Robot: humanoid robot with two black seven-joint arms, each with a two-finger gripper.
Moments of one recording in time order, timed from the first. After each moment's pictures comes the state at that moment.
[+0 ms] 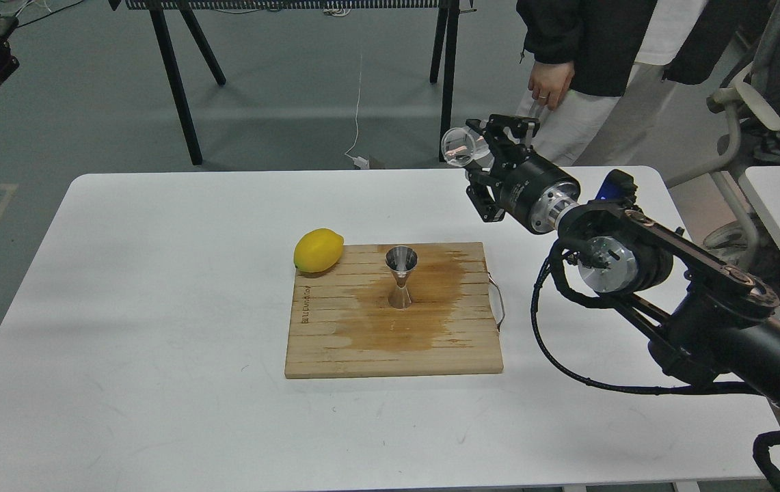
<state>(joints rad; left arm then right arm) -1.02 0.63 -0.90 -0.38 0.43 -0.49 -0.20 0.69 -0.31 0.77 1.28 -0.12 -0.23 0.00</state>
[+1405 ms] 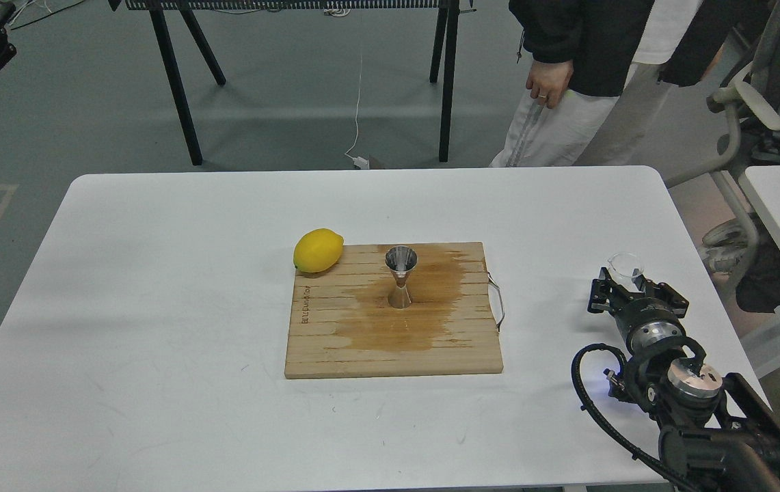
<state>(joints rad) -1.04 0.63 -0.90 -0.38 0.43 -0.49 -0.19 0.24 -0.03 1.45 0.82 0.35 -0.01 0.07</state>
